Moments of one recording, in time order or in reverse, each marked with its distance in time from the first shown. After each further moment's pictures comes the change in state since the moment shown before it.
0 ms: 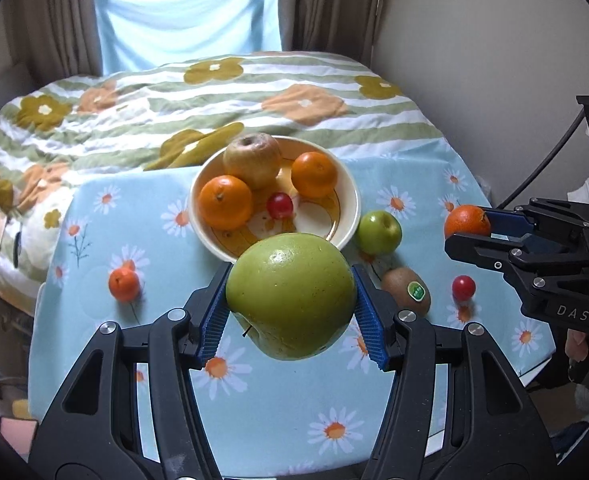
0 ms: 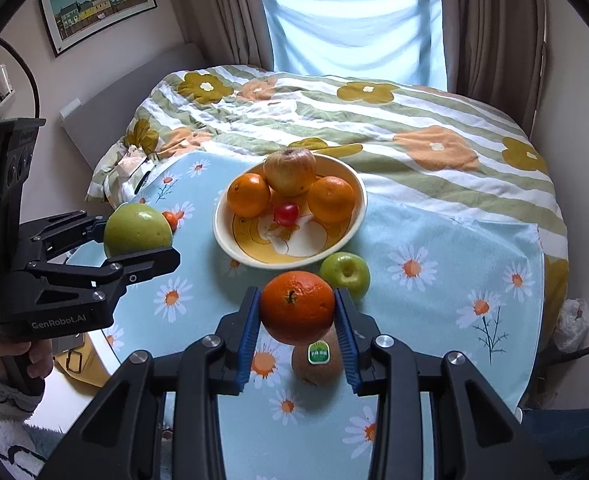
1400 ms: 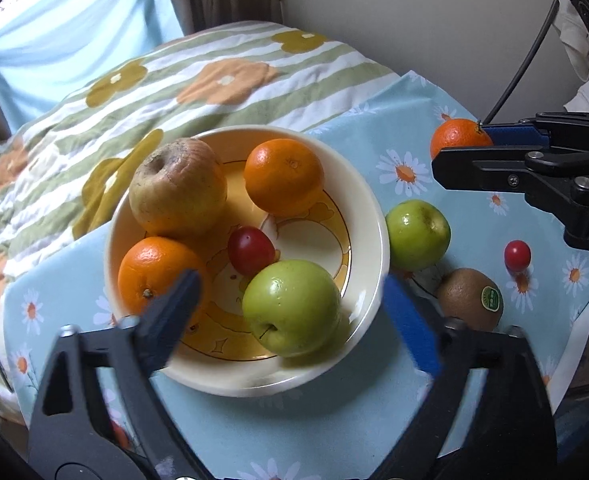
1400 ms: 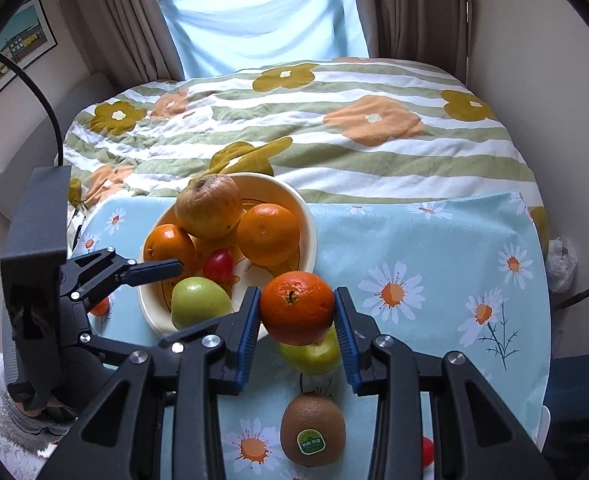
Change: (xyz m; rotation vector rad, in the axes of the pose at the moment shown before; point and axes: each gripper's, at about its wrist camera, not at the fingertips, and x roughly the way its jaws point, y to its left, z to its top) left arm 0.128 -0.001 0.042 0.336 0.091 -0.176; right arm 0.061 -0.029 0.043 0.270 0.036 -0.186
